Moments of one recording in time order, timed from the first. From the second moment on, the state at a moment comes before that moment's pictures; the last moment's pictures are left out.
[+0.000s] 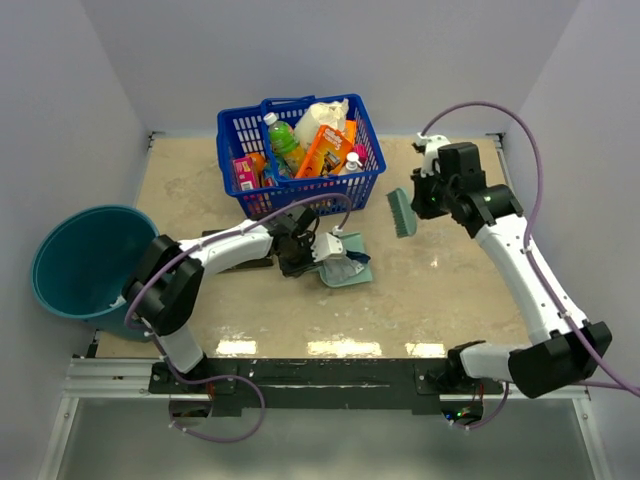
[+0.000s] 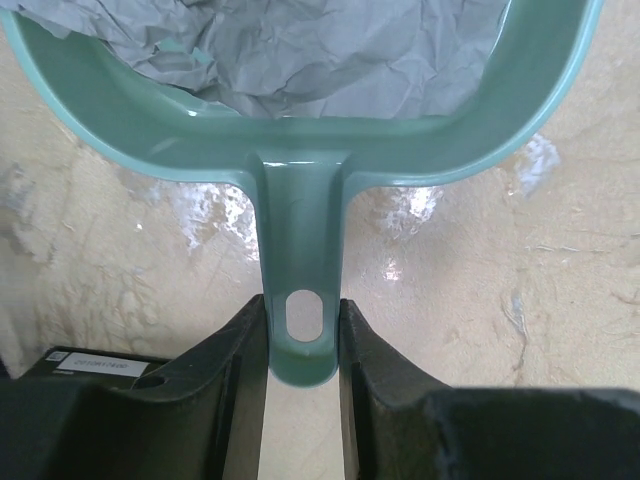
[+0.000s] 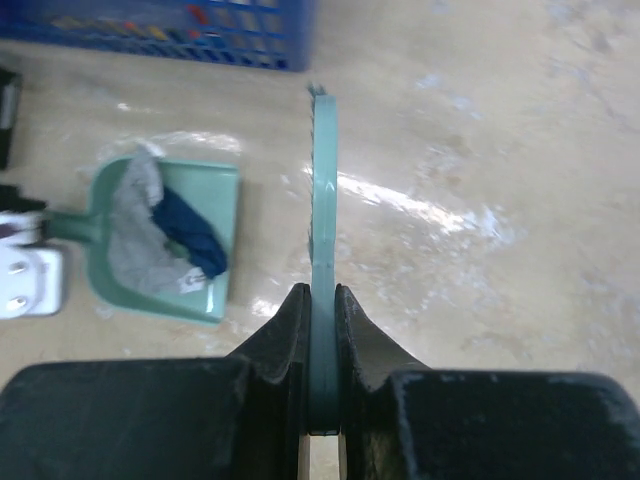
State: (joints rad) left arm -0.69 1.73 1.13 -0.61 0.17 0.63; right arm 0.33 1.30 1.38 -0.82 -0.02 0.02
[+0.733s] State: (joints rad) left arm -0.58 1.43 1.37 -0.90 0.28 0.74; right arm 0.21 1.37 1.23 -0.77 0.03 0.11
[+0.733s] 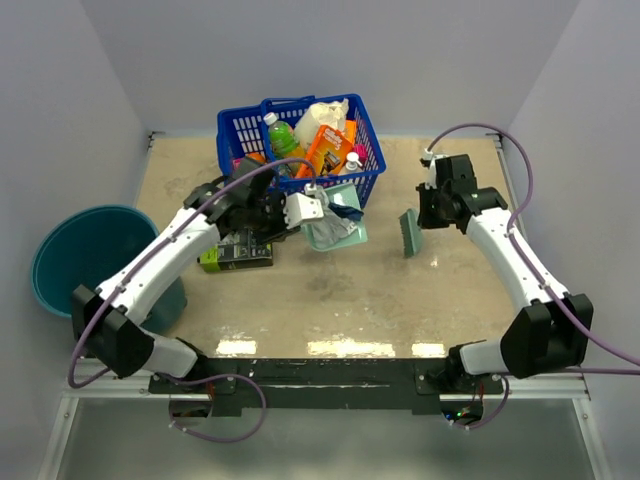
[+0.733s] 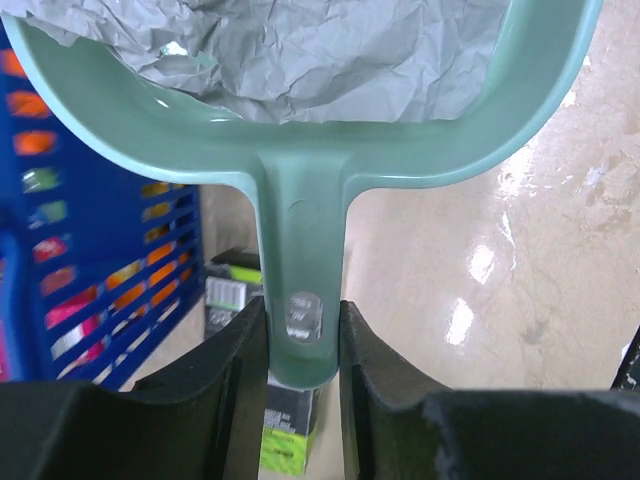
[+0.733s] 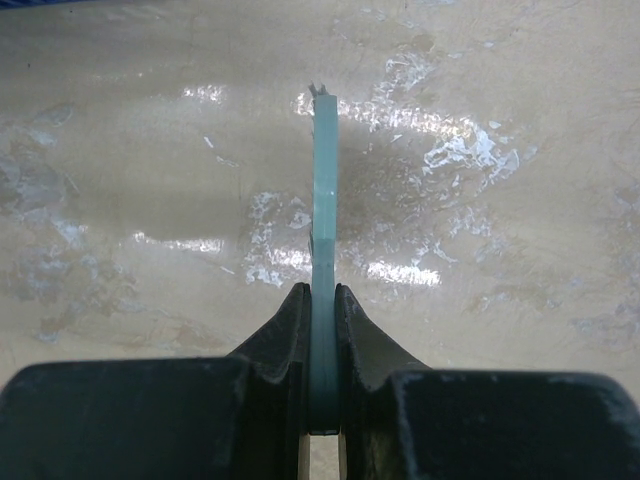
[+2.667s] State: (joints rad) left arm -0.04 0.64 1.54 -1.32 -0.97 0.83; right arm 0.27 1.95 1.63 -0.62 0.01 -0.08
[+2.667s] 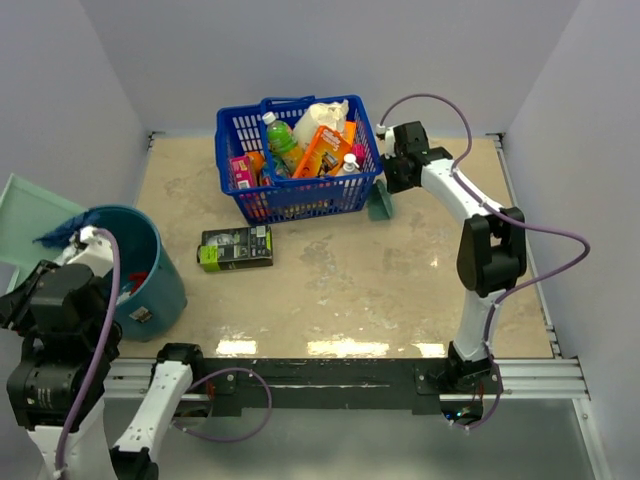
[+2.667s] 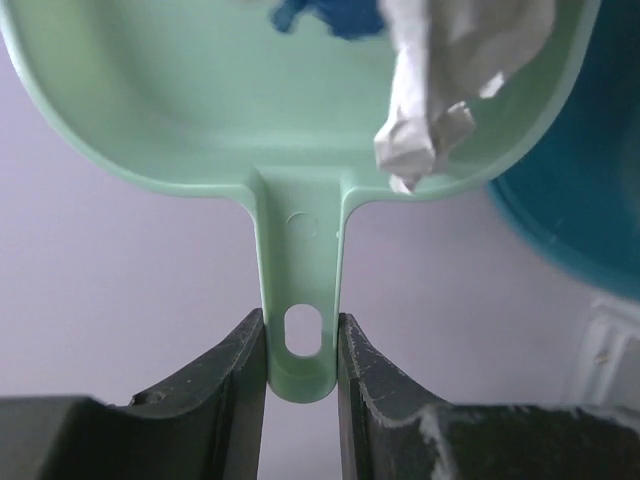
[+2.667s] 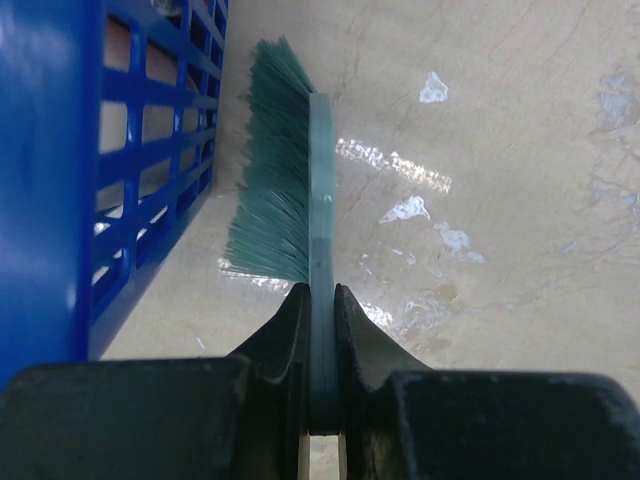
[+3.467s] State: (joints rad) left arm -0.03 0.73 1.47 -1.33 -1.05 1.48; right arm 0.29 1.93 1.60 -0.57 -0.02 -0.01
